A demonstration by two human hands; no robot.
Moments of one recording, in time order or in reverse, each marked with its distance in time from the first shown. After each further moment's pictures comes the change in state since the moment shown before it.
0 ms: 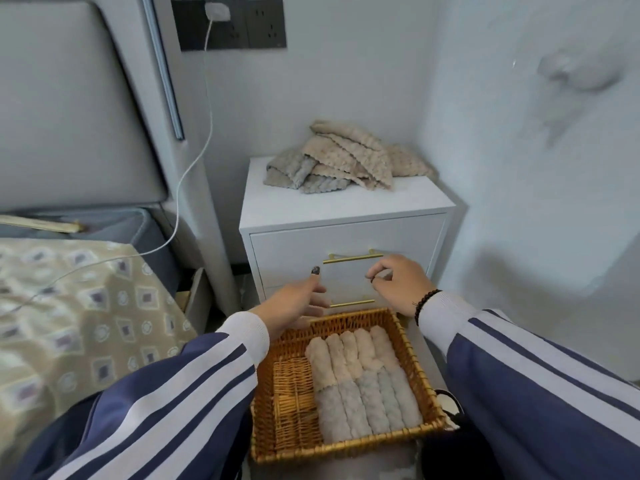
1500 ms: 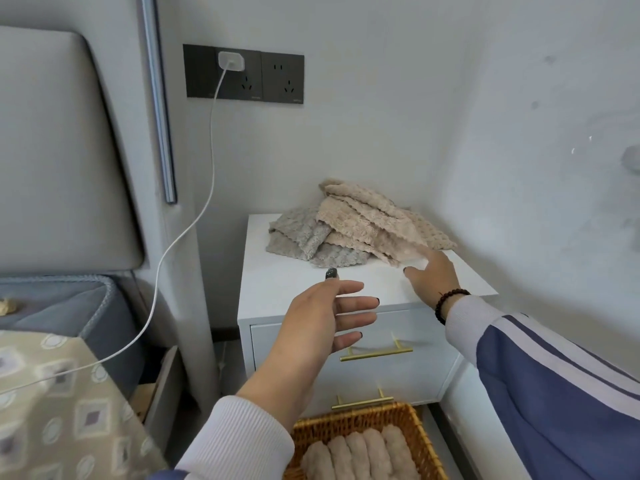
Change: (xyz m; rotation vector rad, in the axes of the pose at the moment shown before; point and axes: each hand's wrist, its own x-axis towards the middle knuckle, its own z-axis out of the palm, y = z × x) left_hand 0.012 0.113 -0.050 -0.438 0.024 0.277; right_hand 0.189 -0.027 -0.034 0.022 0.333 0.194
